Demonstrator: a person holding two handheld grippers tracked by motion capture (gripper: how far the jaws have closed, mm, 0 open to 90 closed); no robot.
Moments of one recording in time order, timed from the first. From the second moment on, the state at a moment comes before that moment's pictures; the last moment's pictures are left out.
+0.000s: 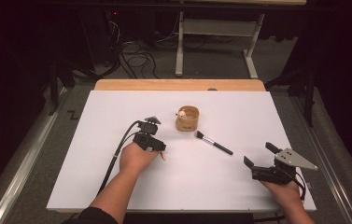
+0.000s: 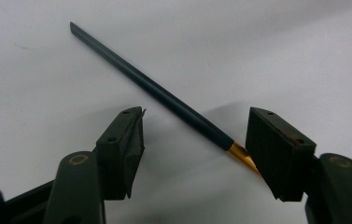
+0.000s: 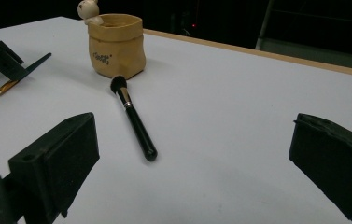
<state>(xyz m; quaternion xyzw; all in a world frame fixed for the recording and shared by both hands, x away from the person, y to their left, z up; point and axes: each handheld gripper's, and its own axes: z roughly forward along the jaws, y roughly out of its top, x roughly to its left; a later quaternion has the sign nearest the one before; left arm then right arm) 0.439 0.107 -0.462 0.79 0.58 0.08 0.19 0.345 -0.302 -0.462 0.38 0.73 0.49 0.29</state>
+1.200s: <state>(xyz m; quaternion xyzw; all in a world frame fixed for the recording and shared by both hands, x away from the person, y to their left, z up) 0.437 0.108 -0.460 0.80 0.57 0.11 0.16 0.345 -0.303 -0.463 0.38 0.73 0.49 0.29</state>
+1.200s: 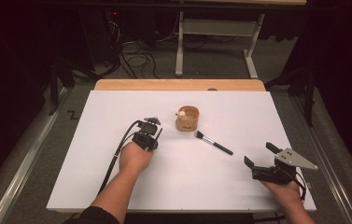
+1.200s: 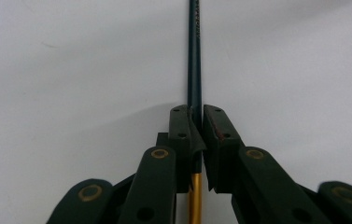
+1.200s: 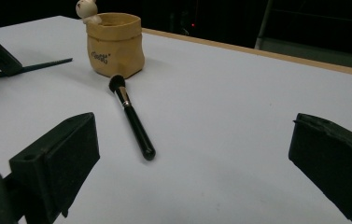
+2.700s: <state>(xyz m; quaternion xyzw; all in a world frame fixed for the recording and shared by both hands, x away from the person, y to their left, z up) 0.434 0.111 -0.458 0.83 0.52 0.12 0.17 0.345 -0.302 -0.463 0.38 0.73 0.49 0.29</state>
